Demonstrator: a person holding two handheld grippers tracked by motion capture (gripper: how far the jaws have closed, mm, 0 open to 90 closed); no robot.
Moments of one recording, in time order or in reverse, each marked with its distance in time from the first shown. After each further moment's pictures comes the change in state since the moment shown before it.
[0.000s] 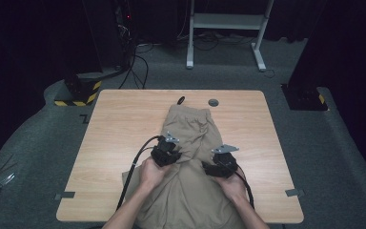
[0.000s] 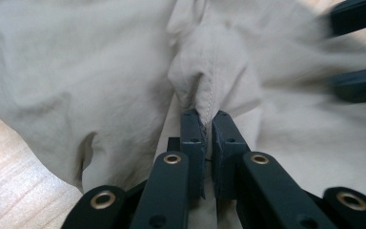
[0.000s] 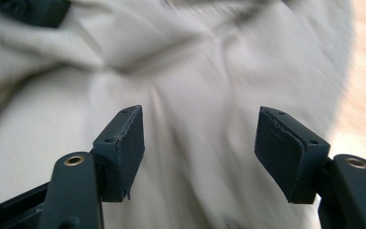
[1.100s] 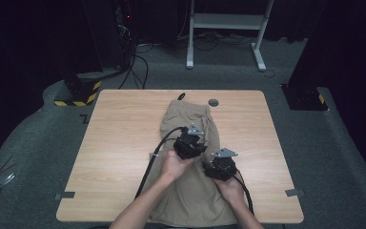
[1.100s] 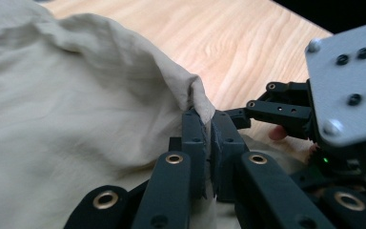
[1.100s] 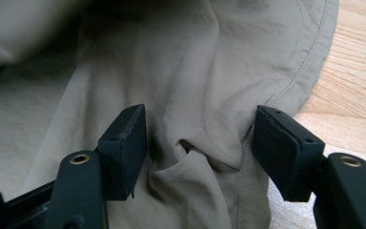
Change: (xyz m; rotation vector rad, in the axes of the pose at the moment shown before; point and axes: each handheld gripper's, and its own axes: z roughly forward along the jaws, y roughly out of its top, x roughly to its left) left arm -0.056 0.065 0.007 -0.097 -0.160 0.091; right arm 0.004 -0.013 0.016 -0.046 -0.057 0.010
